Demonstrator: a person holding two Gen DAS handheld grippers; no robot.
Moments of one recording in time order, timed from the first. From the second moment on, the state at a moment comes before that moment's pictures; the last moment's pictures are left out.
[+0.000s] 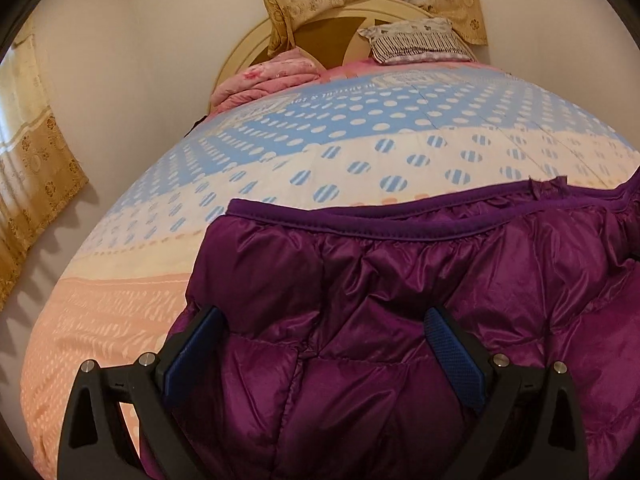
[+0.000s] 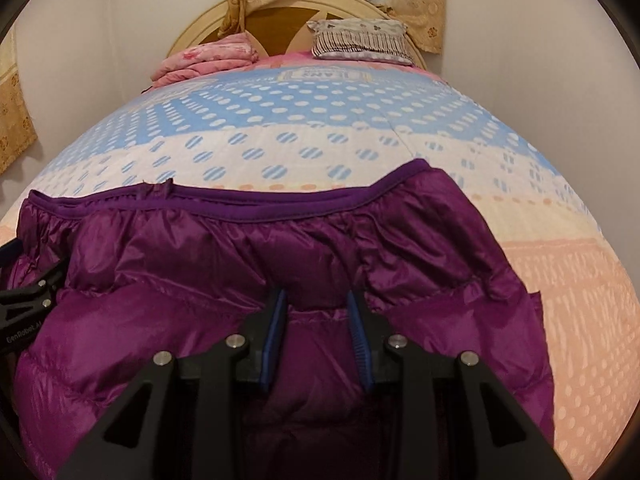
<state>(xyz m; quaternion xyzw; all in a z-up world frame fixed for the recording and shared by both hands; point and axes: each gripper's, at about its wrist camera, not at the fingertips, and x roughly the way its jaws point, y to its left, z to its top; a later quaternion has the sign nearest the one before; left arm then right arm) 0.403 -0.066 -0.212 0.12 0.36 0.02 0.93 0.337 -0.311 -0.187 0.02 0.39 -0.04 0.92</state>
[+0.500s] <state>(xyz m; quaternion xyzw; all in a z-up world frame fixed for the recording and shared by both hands) 0.413 -0.069 -0.224 0.10 0.41 0.00 0.91 0.343 -0.308 -0.195 0.02 0.41 -0.05 0.91</state>
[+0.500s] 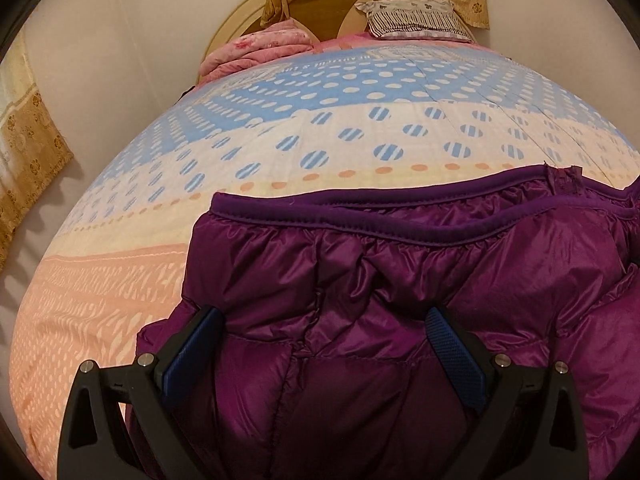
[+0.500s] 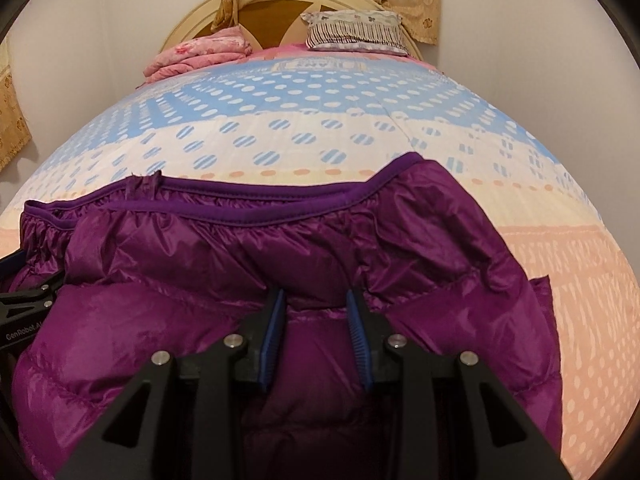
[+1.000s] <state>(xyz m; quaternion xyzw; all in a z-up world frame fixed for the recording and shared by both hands) 0.413 -0.067 -0.223 0.10 0.42 0.00 0.90 0.346 -0.300 -0.198 -0.01 0.42 -0.06 0.91</state>
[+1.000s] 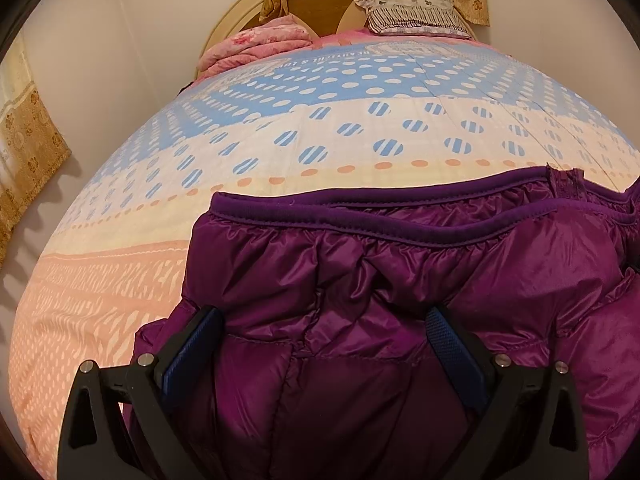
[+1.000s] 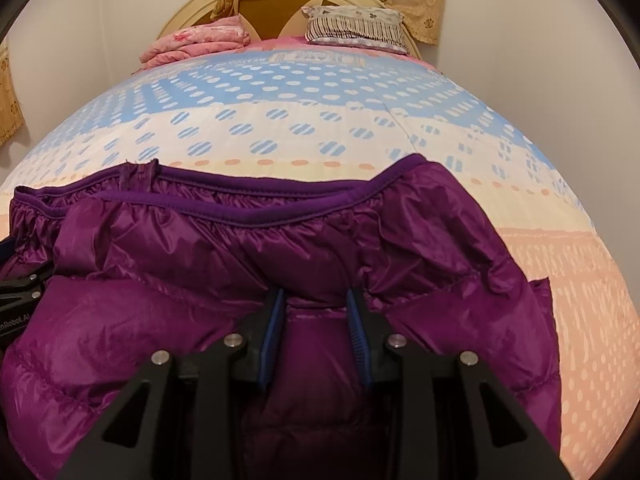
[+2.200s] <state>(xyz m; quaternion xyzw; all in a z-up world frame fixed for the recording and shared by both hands) 0.380 -0.031 -0.221 0.04 0.42 0.03 0.91 0.339 -0.213 -0.193 -0.03 0.41 -0.03 0.91</state>
